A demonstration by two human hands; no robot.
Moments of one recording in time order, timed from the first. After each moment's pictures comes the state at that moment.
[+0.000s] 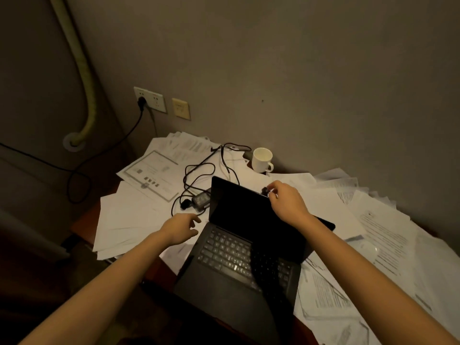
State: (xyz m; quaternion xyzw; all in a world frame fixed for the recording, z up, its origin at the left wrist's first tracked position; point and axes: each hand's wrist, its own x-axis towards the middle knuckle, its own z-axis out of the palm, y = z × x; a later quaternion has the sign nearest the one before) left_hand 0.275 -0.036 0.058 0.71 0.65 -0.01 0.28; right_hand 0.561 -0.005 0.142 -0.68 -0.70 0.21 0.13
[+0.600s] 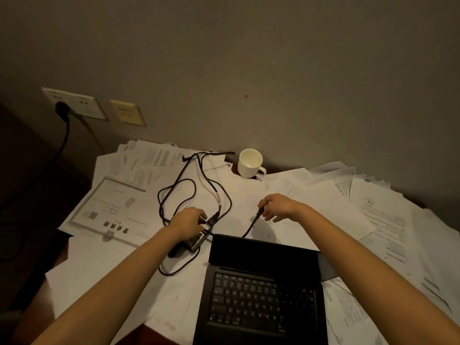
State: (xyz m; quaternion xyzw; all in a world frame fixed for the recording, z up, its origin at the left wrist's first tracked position) left_hand 0.284 0.167 0.016 0.78 0.53 -0.09 0.32; right_hand 0.551 0.147 0.081 -0.74 -0.42 0.53 -0.02
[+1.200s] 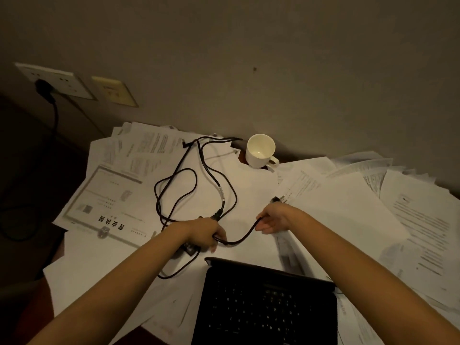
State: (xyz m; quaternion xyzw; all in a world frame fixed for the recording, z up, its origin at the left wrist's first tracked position) left_hand 0.323 0.184 0.003 0.76 0.34 -0.30 0.46; right_hand 0.547 0.170 -0.010 -0.73 -0.13 0.67 0.04
